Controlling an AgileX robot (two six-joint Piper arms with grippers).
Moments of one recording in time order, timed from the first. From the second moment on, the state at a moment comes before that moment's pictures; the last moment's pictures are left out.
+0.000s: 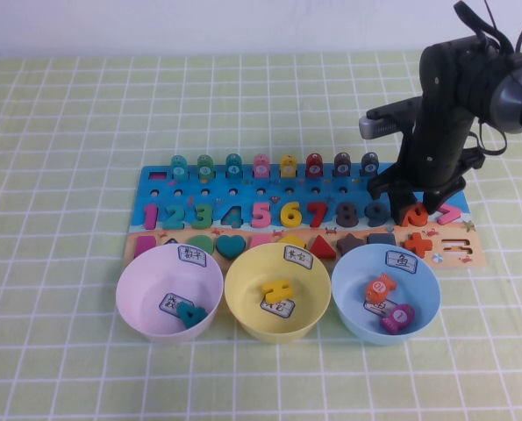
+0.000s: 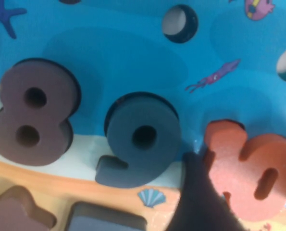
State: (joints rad) right arm 0.31 2.28 -1.96 -0.02 1.22 0.01; left arm -0.10 -0.01 0.02 0.11 0.37 0.04
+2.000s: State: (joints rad) right arm 0.31 2.26 -1.95 0.02 1.23 -0.10; left arm -0.10 -0.01 0.02 0.11 0.37 0.04
